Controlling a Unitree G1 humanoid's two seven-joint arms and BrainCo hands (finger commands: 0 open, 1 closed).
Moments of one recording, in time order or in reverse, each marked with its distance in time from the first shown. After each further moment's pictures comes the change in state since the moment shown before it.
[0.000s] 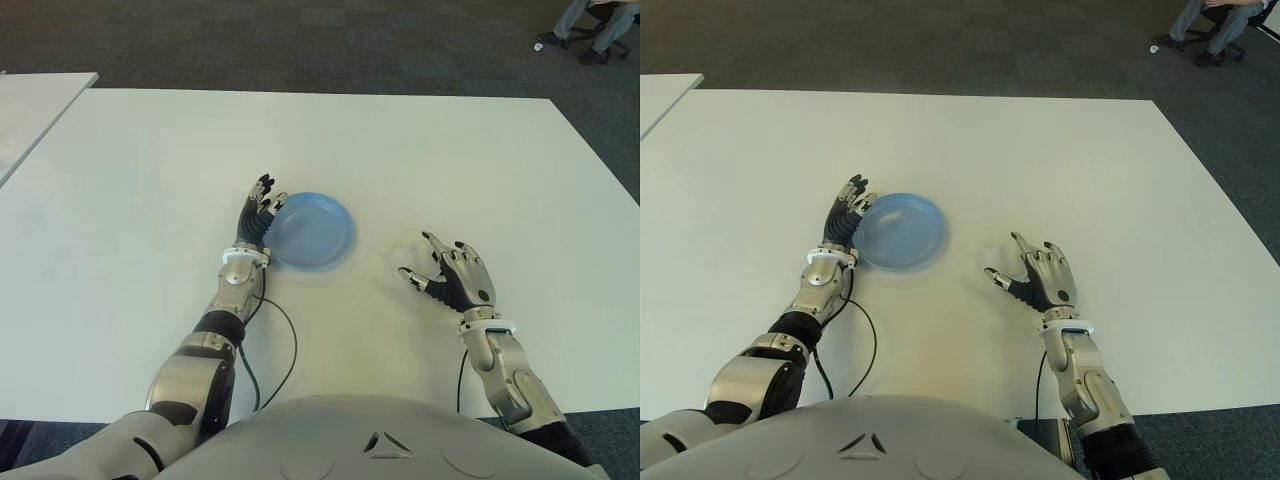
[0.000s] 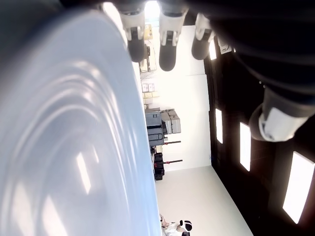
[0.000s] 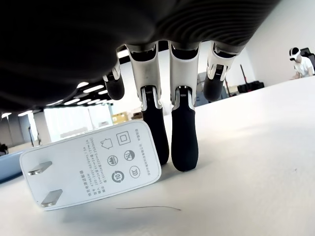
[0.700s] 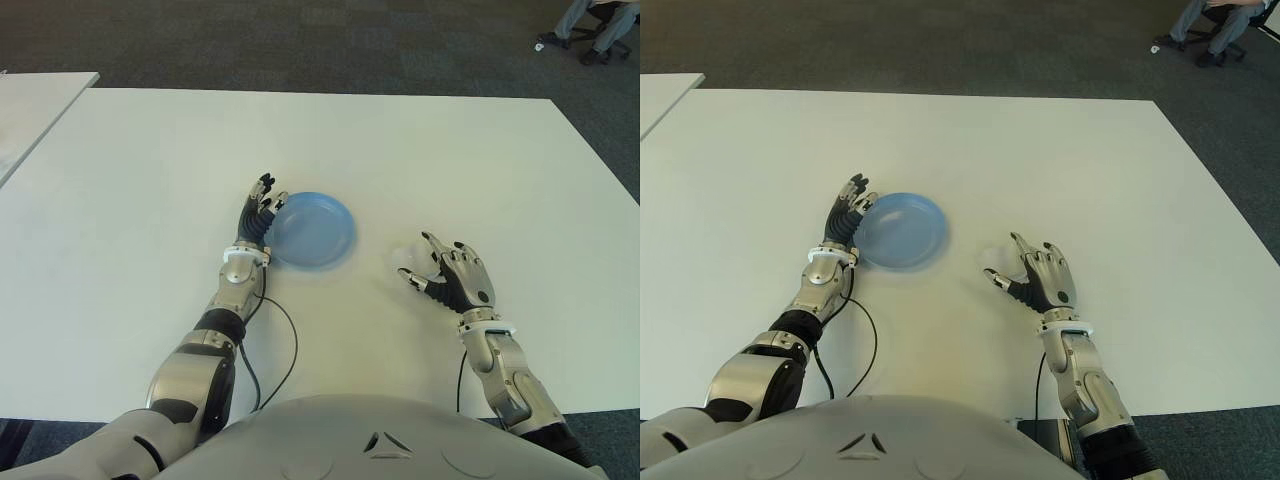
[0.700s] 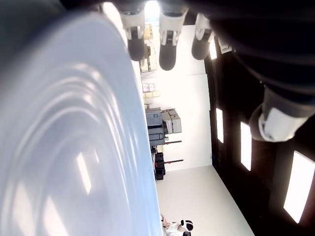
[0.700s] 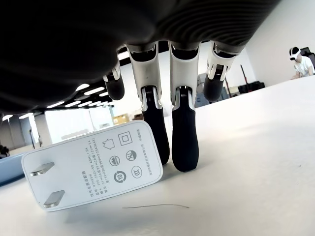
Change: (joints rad) left arm -0.011 0.000 0.001 0.014 0.003 0.000 0.002; right arm 0.001 0.004 0.001 0.001 0.003 -0.004 -0.021
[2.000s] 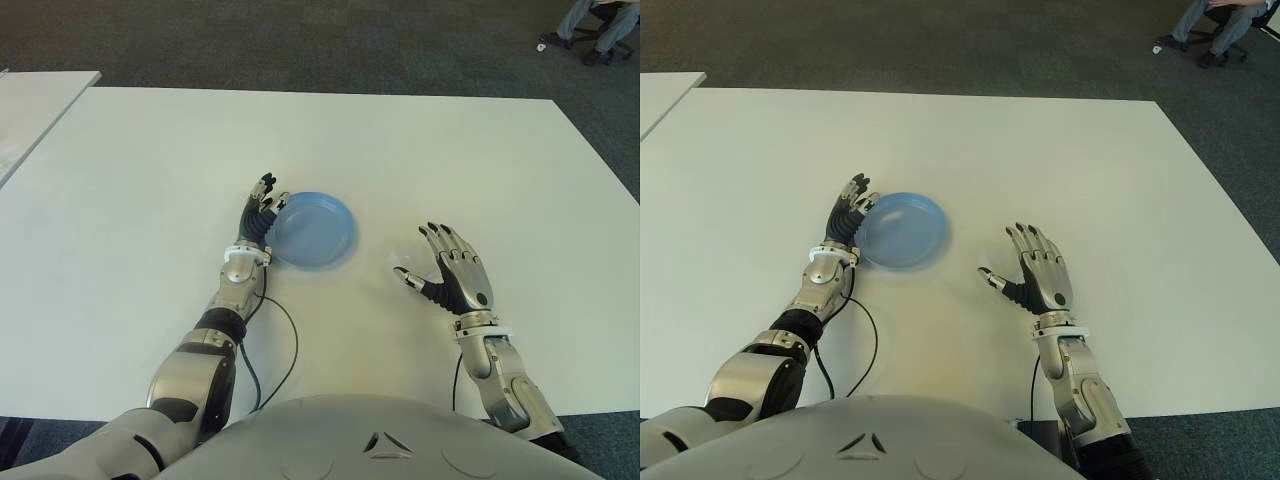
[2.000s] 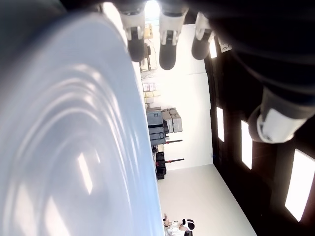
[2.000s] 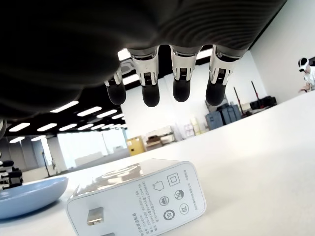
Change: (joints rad) left arm -0.004 0.005 -0.003 0.003 0.014 0.000 0.003; right arm 0.039 0.027 -0.004 -0.077 -0.025 -0.035 -0.076
